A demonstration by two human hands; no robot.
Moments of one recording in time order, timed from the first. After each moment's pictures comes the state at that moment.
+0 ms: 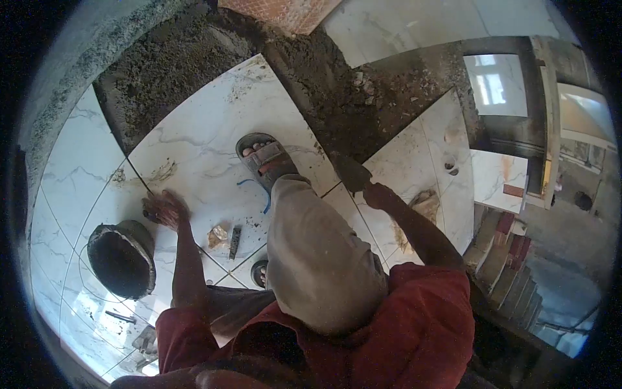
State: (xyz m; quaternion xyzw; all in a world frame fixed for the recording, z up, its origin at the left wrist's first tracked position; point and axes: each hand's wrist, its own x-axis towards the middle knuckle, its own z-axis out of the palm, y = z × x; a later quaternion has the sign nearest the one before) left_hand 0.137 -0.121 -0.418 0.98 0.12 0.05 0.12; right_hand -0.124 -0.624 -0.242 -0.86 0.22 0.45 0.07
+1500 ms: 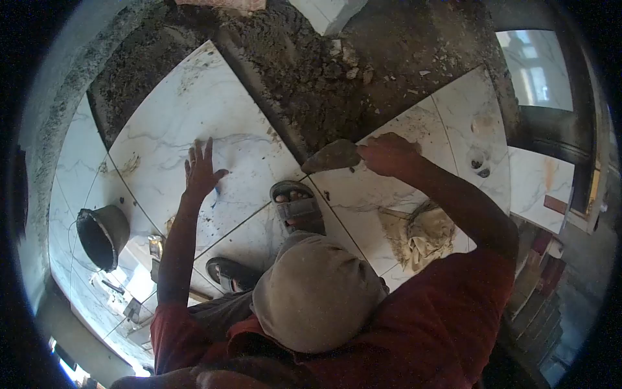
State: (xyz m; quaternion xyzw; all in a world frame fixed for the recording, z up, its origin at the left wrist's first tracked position) left_hand 0.061 -0.376 -0.335 0.93 -0.25 -0.27 0.08; right_hand -0.101 -0.770 -0.206 -0.91 -0.07 0.41 -0.01
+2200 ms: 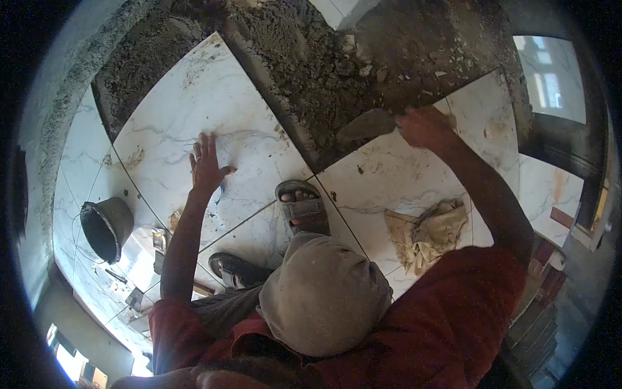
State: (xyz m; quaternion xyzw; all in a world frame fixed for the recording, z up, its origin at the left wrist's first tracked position) left_hand 0.057 -0.380 -0.349 0.95 -0.22 -0.24 0.05; right_hand -0.076 -0.843 -0.221 -0.92 -0.08 0.38 -0.09
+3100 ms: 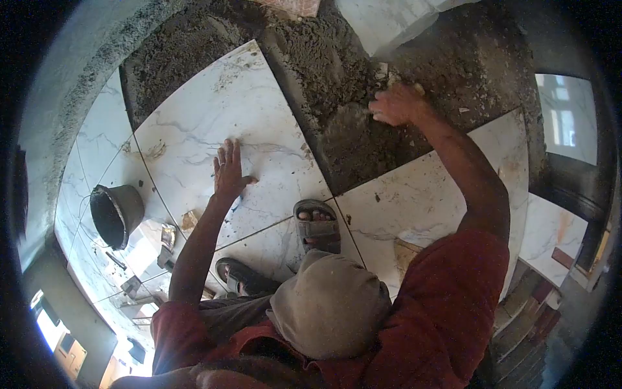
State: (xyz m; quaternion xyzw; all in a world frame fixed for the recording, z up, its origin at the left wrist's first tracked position) left_hand 0.057 -0.382 -0.345 0.95 -0.19 -0.25 0.07; right_hand 0.066 -0.834 -0.291 -0.91 -0.23 0.35 -0.06
